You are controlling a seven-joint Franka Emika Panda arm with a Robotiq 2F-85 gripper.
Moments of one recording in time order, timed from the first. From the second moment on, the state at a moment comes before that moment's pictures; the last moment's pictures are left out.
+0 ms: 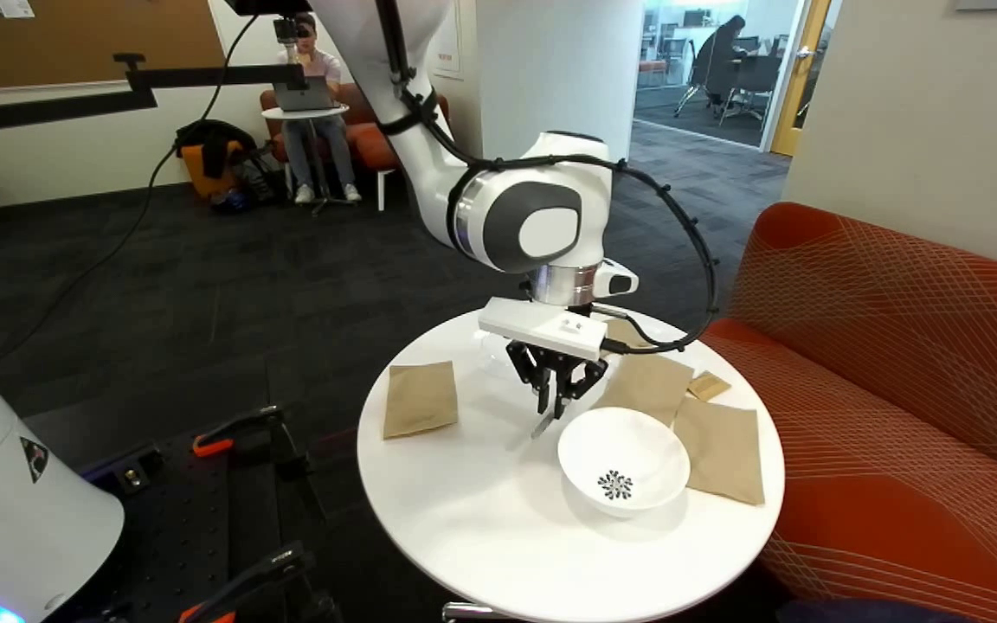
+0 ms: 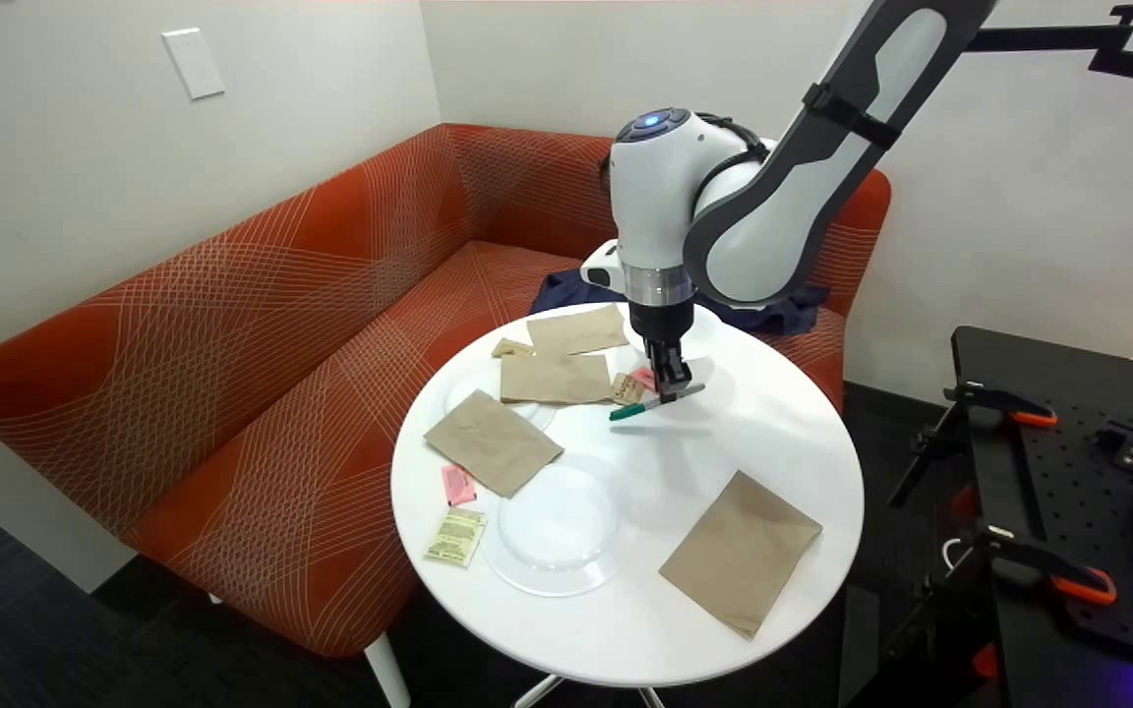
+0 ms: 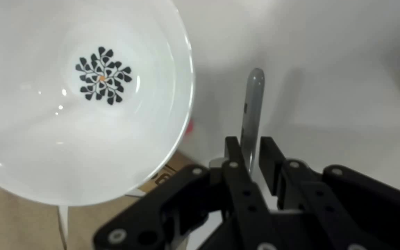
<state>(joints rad) -0.09 0.62 0.04 -2.10 -0.23 2.63 -0.47</state>
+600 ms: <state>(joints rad) -0.08 0.62 0.04 -2.08 -0.26 2.63 -0.47</state>
